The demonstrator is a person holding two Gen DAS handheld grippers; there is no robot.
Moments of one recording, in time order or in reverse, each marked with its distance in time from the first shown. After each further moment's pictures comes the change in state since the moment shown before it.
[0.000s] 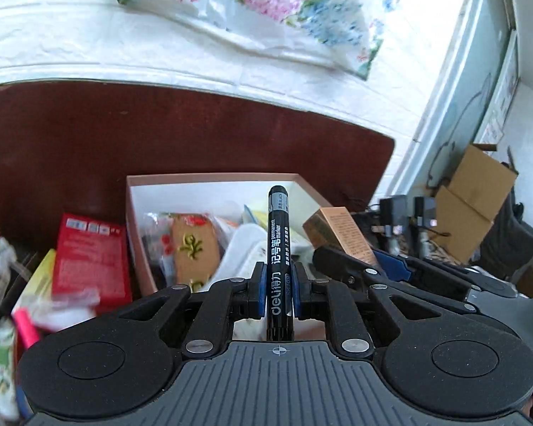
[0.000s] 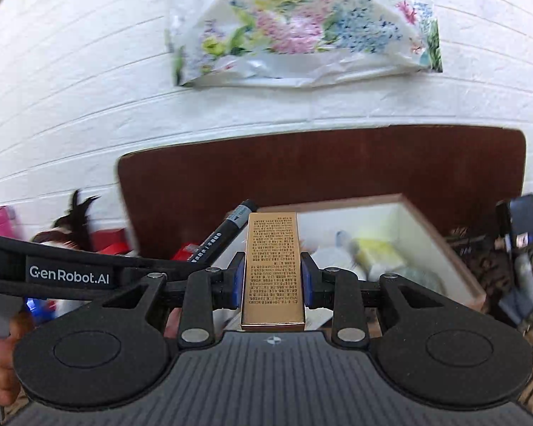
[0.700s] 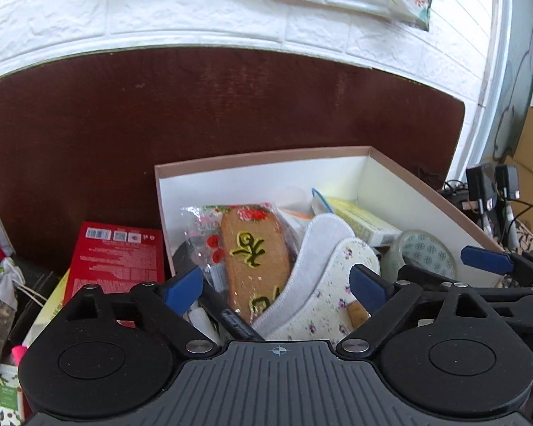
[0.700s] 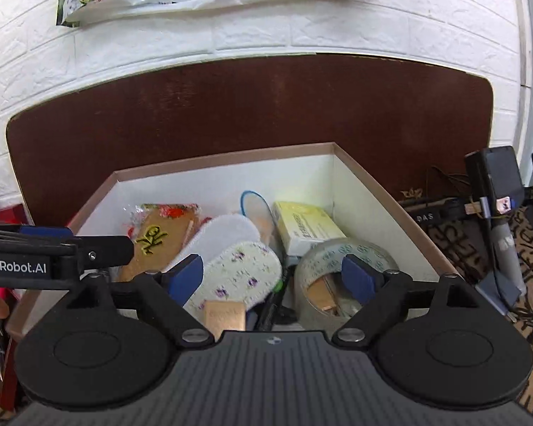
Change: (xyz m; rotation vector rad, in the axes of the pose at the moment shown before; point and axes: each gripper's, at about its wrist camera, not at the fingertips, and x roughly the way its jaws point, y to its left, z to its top) left arm 0.077 0.019 -0.013 0.087 0.021 0.211; right arm 0.076 -0.064 -0.037 0.026 0.116 -0.190
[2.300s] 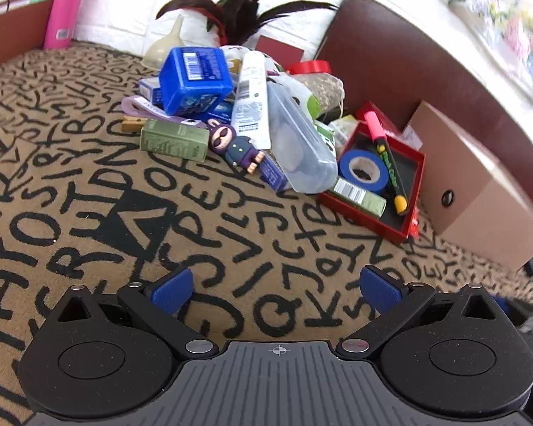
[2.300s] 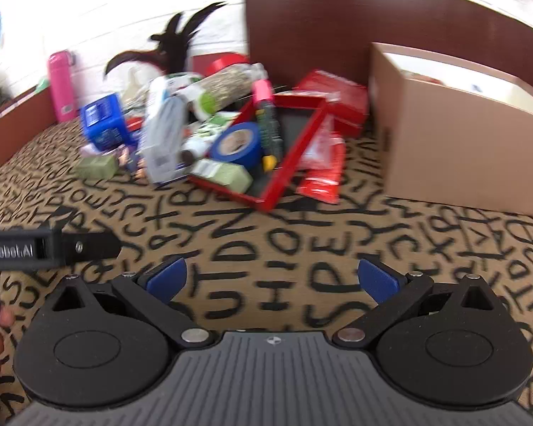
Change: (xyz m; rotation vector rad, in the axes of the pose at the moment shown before) left arm -0.227 0.174 -0.248 -0.524 0.006 0.229; right arm -0.112 0.220 -0.153 -0.239 0.217 0.327
